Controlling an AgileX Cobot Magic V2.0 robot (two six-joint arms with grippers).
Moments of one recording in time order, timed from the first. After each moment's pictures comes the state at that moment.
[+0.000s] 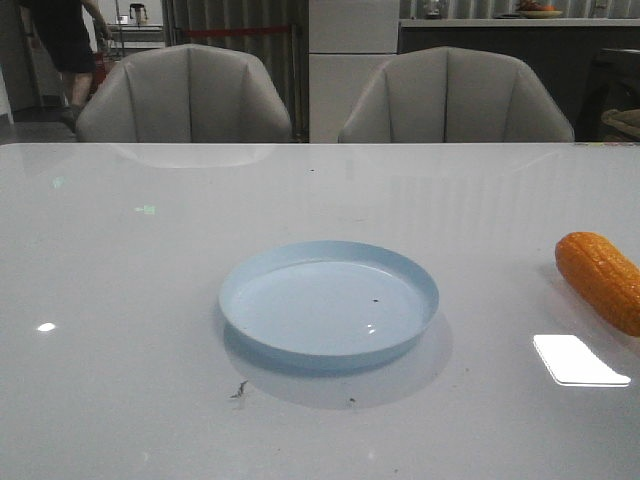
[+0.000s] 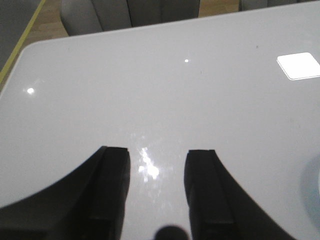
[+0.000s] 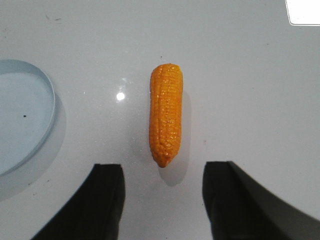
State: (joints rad) left arm -0.11 1.01 -0.74 -0.05 0.25 0.20; right arm 0.02 0.86 -0.57 0.09 0.47 0.00
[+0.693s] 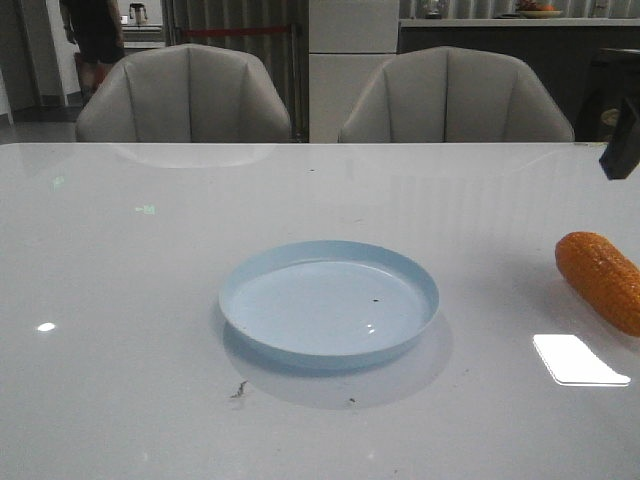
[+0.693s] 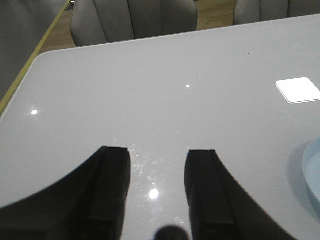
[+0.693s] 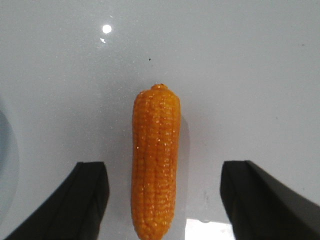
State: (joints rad) left arm -0.11 0.76 -0.57 -0.06 0.22 0.20; right arm 0.02 1.51 -1.01 0.05 0.55 0.00
